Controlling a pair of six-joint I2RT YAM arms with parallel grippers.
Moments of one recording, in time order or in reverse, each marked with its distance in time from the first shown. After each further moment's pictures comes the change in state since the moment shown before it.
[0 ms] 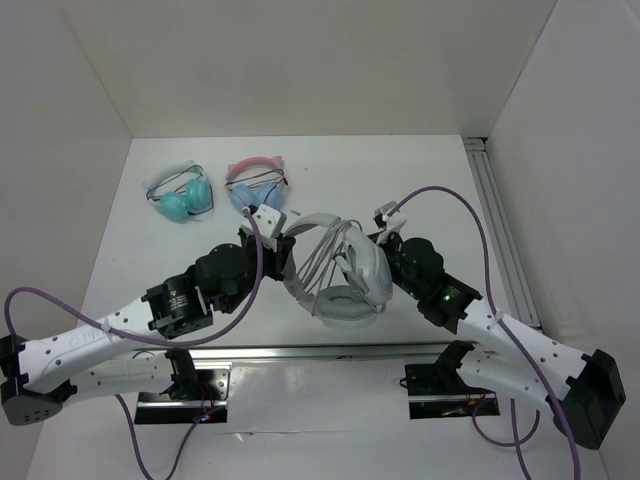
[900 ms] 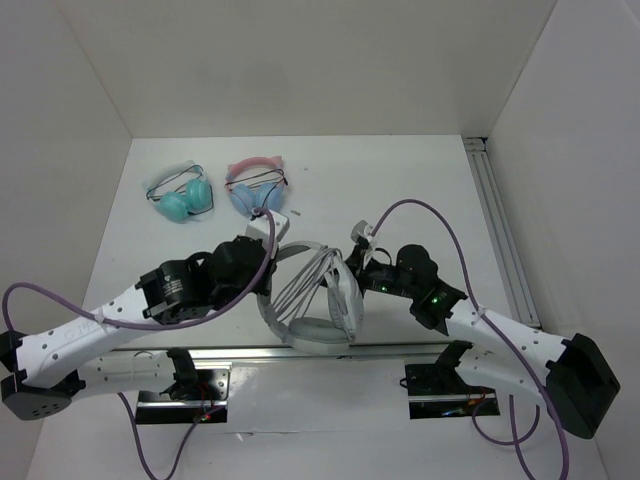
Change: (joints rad) left arm 0.013 0.103 0.251 -0.652 0.067 -0.211; right arm 0.003 0.092 -0.114 0.306 -0.534 0.032
